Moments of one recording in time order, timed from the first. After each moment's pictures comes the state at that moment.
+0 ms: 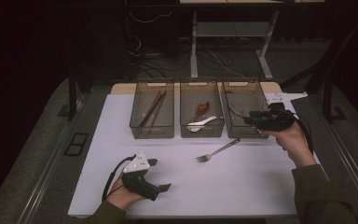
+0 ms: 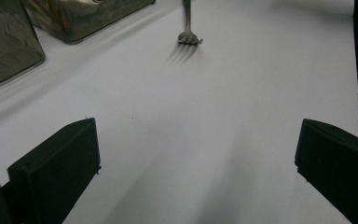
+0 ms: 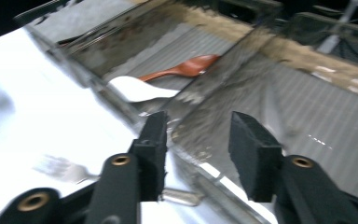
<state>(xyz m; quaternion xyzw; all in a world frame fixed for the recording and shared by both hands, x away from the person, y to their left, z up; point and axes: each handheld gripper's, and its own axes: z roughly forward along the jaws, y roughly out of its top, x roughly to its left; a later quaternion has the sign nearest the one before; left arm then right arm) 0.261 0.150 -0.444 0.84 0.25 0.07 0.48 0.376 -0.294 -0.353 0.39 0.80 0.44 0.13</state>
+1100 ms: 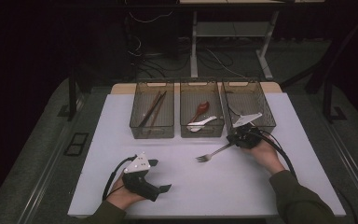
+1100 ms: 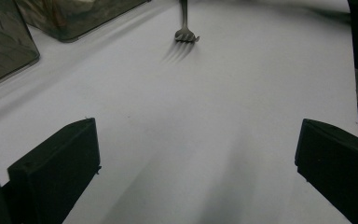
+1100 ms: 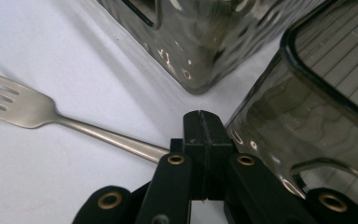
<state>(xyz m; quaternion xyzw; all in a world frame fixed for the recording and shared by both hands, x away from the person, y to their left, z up) 0.260 0.148 -0.445 0.84 0.25 0.07 0.48 0.385 -0.235 -0.438 0.34 0.87 0.32 0.13</state>
